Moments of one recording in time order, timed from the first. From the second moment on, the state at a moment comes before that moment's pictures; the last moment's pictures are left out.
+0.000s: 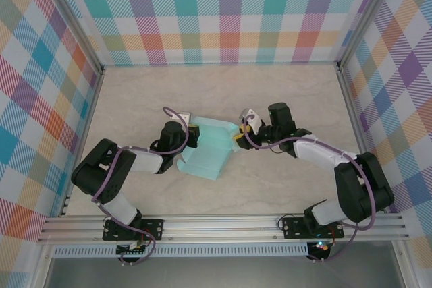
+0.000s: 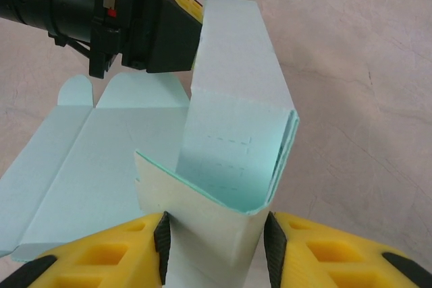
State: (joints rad) left arm -0.51 1.64 0.53 0.67 -0.01 -0.32; right arm 0.46 1.44 0.76 0.00 -0.65 -0.32
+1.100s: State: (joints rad) left arm -0.51 1.65 0.51 0.71 -0.17 -0.37; right arm 0.65 1.58 0.82 0.21 -0.11 -0.01
